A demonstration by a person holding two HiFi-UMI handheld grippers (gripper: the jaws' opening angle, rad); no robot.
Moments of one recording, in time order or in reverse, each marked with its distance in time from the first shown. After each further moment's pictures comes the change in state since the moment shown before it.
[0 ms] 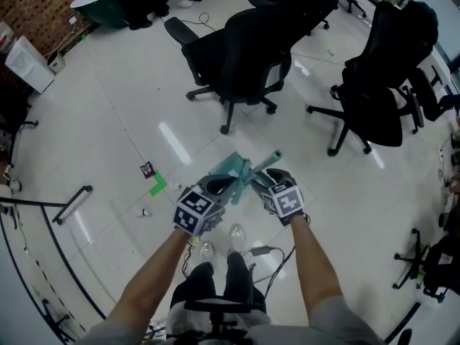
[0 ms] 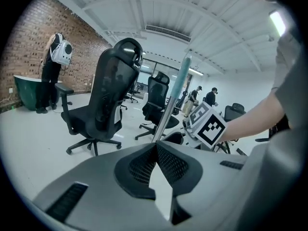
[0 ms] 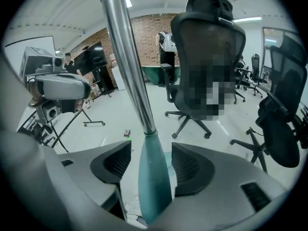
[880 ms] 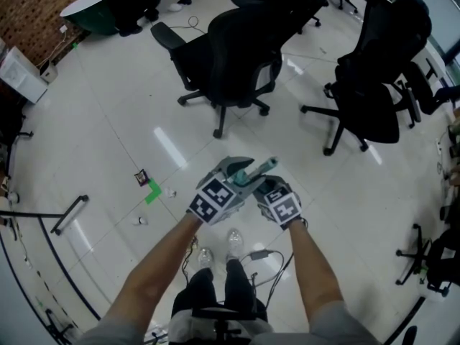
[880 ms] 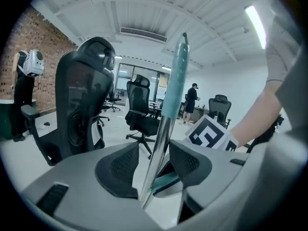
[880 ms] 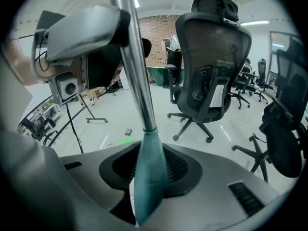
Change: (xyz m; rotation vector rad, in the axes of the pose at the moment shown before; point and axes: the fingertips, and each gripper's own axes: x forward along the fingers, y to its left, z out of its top) left arm 0.073 -0.034 0.063 0.213 -0.050 -0.164; right arm 0.000 -0.002 -0.001 -0.077 -0.025 0.050
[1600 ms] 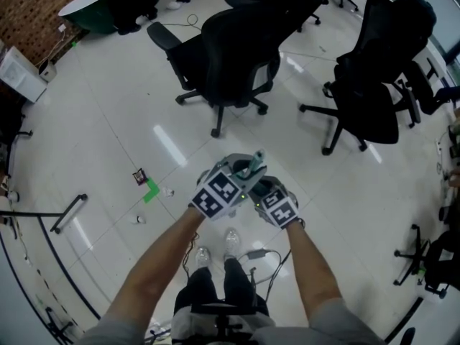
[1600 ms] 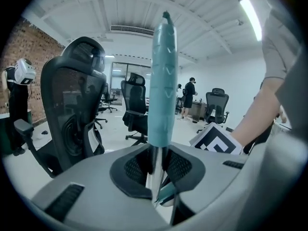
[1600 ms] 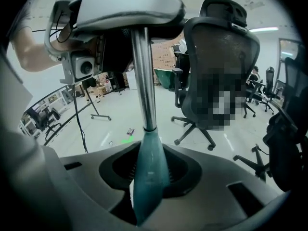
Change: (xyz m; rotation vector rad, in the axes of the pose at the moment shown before) left arm 0.020 0.001 0.023 0.092 0.046 -0.015; right arm -0.001 -0.002 0.003 -0.080 -0.042 0.033
